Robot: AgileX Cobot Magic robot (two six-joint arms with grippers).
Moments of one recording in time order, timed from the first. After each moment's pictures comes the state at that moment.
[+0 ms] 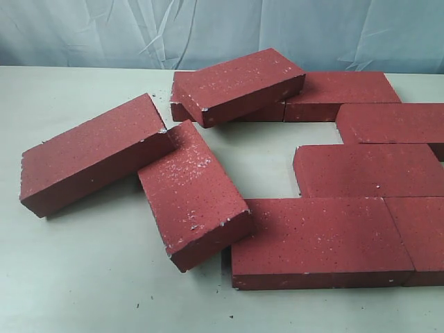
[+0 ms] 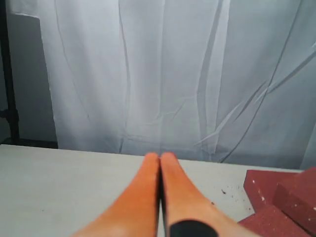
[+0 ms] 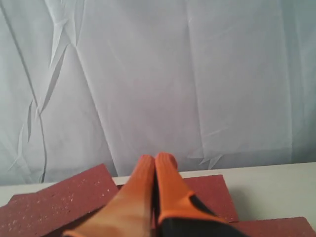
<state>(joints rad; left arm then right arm) 0.01 0.81 -0.39 0.01 -0.29 -0.13 0.05 1.00 -0.68 0.06 -0.11 0.09</state>
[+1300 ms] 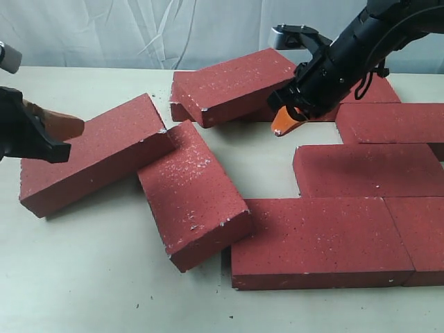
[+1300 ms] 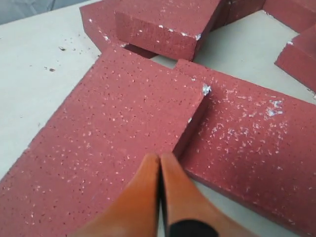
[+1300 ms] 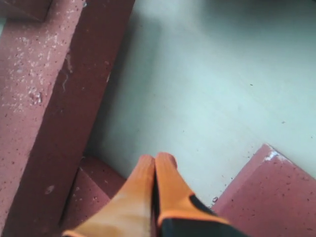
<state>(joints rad) 0.01 1.31 -0.62 1.74 -0.59 -1.49 0.24 1.93 -1.45 0.56 1.03 -0.65</state>
